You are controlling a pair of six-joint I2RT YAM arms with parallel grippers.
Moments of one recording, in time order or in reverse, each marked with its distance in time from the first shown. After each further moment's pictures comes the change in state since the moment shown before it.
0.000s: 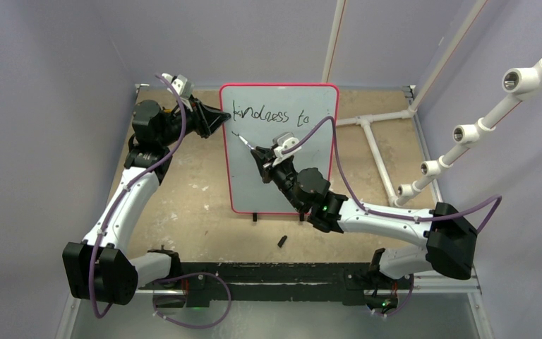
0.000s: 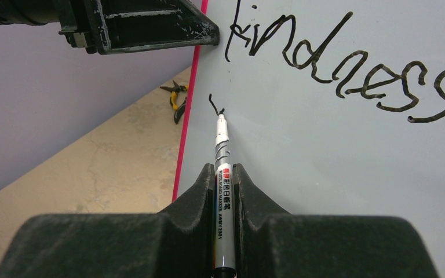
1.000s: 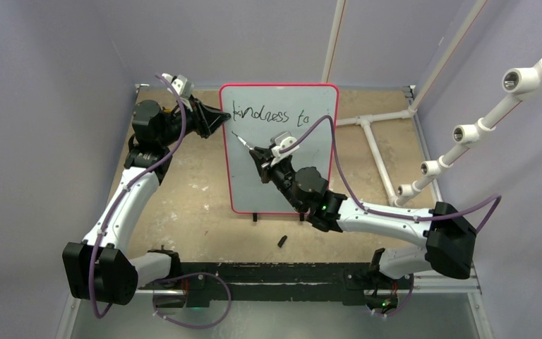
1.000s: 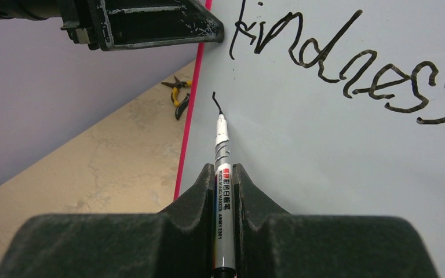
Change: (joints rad) left arm 0.000 0.000 0.000 -0.003 -0.001 0.000; right arm 0.002 0.010 0.019 -0.024 -0.008 -0.001
